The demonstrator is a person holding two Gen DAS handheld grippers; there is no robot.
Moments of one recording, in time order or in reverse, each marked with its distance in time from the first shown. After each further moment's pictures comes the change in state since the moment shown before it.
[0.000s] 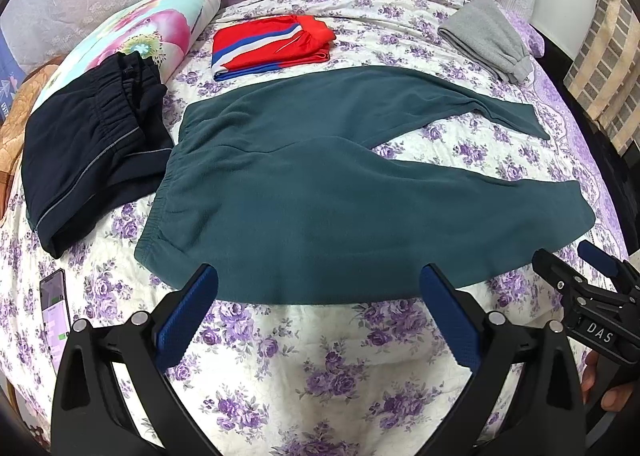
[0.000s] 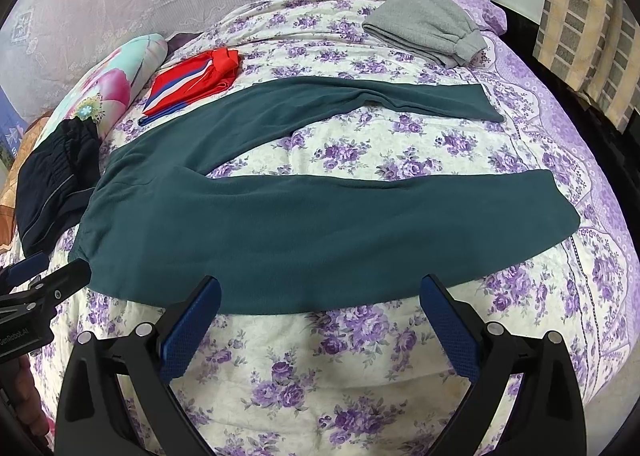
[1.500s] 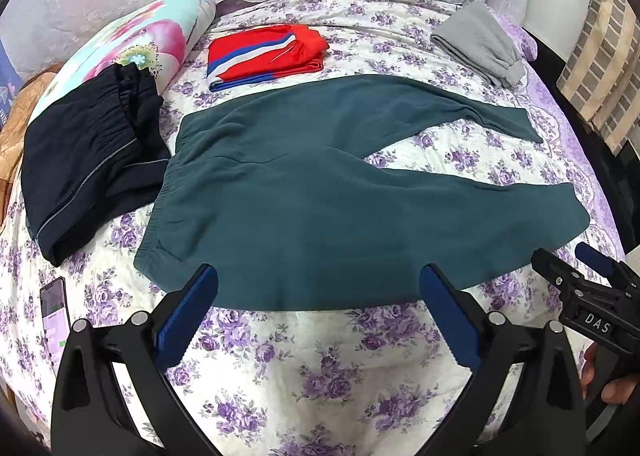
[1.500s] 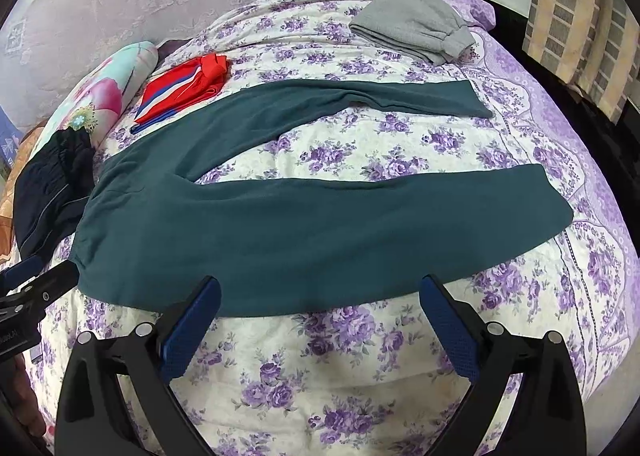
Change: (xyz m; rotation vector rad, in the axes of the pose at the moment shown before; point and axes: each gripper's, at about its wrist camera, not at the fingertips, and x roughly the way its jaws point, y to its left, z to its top) left arm -0.006 -0.003 0.002 0.014 -0.029 -0.015; right arm -0.002 -0.012 0.000 0.027 -0.001 -0.012
